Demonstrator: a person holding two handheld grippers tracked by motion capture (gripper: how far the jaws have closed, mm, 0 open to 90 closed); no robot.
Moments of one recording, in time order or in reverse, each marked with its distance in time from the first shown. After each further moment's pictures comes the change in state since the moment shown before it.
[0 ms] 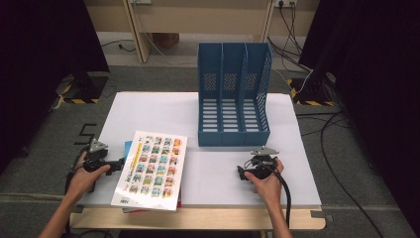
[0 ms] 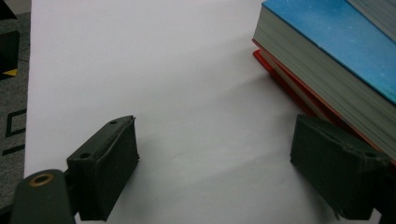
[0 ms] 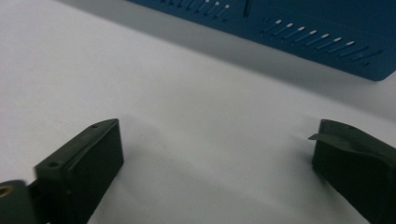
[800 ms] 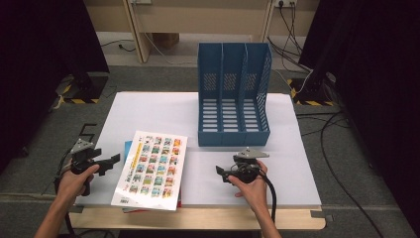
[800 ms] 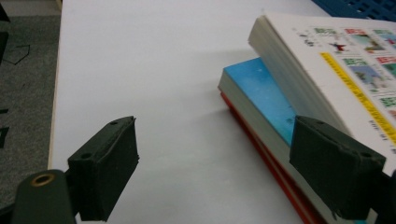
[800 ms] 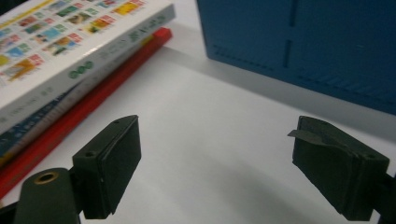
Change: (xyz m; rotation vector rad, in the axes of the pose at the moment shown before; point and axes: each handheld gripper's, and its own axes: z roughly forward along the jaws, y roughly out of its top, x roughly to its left) left arm -0.007 0.012 -0.050 -0.108 -0.062 -0.113; right arm 0.058 0.020 -0.013 -0.175 0.297 0.017
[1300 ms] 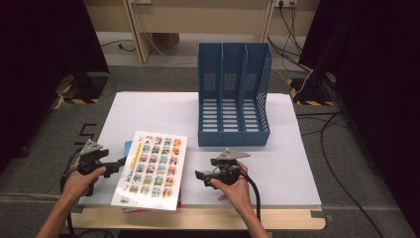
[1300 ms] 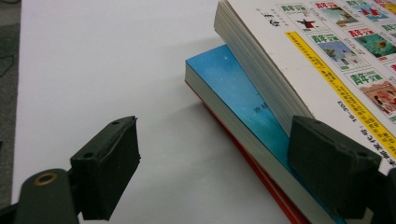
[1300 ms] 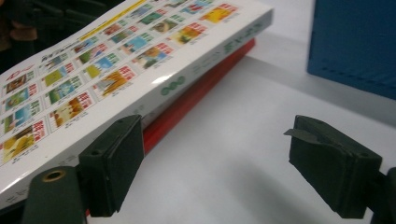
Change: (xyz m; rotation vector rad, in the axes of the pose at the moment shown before) left arm -0.015 -0.002 0.008 0.031 -0.026 0.090; right arm 0.041 0.009 0.030 0.004 0.195 -0.013
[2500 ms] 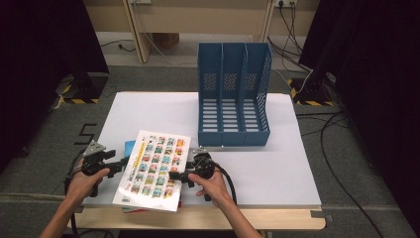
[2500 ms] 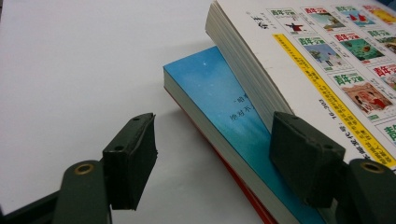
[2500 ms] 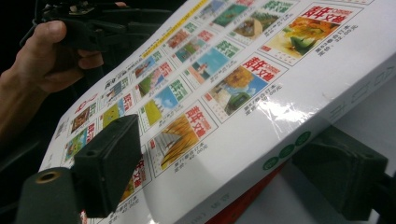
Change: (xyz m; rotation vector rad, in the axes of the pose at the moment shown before) left arm -0.008 -0.001 0.004 -0.022 -0.036 -0.027; right arm 0.017 0.014 0.072 0.037 0.290 0.133
